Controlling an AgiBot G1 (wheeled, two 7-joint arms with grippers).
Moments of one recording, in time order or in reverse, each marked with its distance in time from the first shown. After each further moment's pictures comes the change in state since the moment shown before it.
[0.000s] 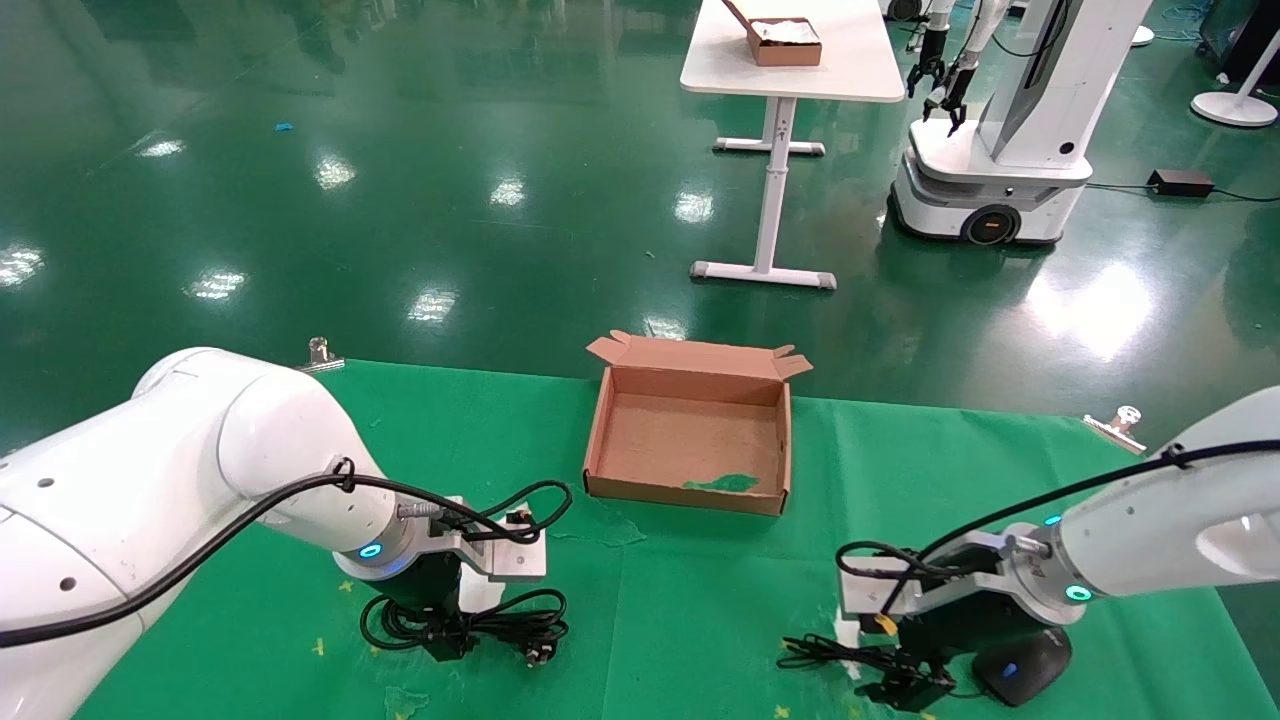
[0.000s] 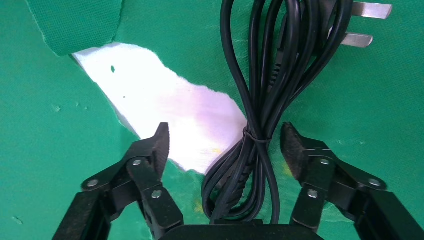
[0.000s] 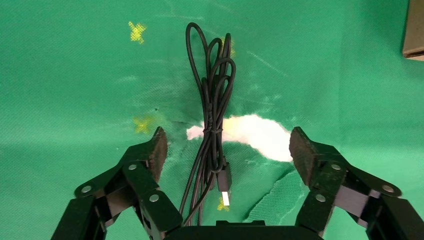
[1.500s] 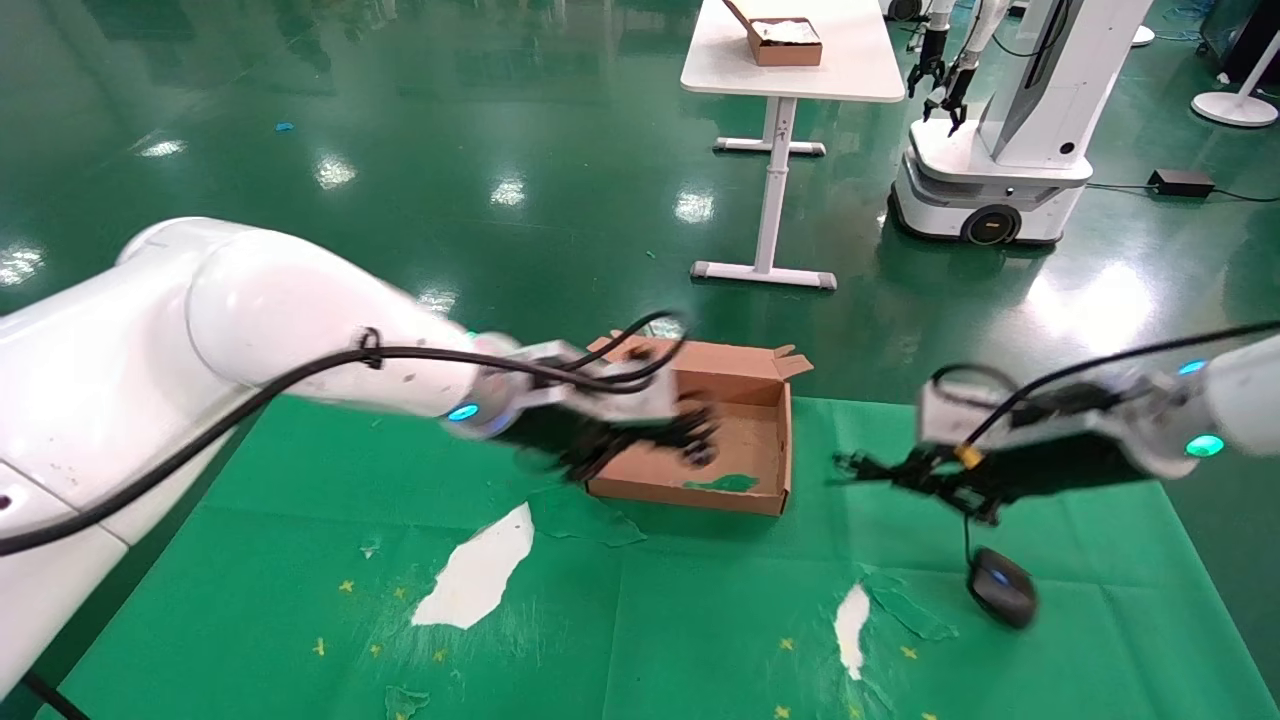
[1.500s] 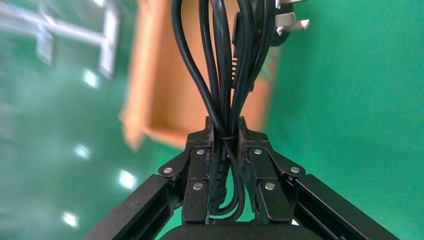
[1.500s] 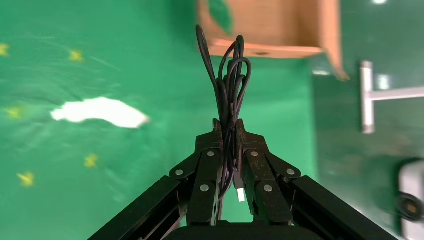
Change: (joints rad) left arm -0.098 0.022 -0.013 -0.187 -0.130 -0.226 0.013; right arm 0.174 0.147 0.053 0.085 0.042 -0.006 0.025
